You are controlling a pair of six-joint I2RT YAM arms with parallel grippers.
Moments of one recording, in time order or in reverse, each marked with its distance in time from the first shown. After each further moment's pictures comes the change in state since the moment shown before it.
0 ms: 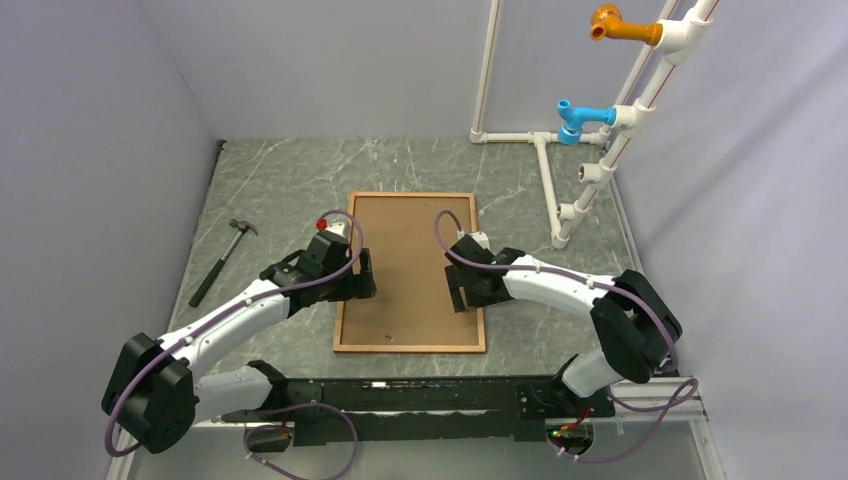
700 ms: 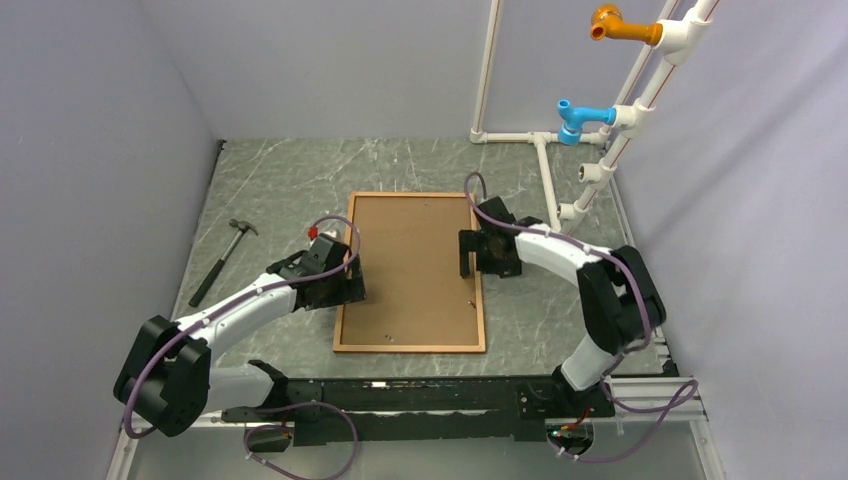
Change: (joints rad) left arm 0.053 0.089 -0.029 -0.036 -0.055 -0.054; right arm -0.304 0.148 0.138 0.083 -0.245 -0.067
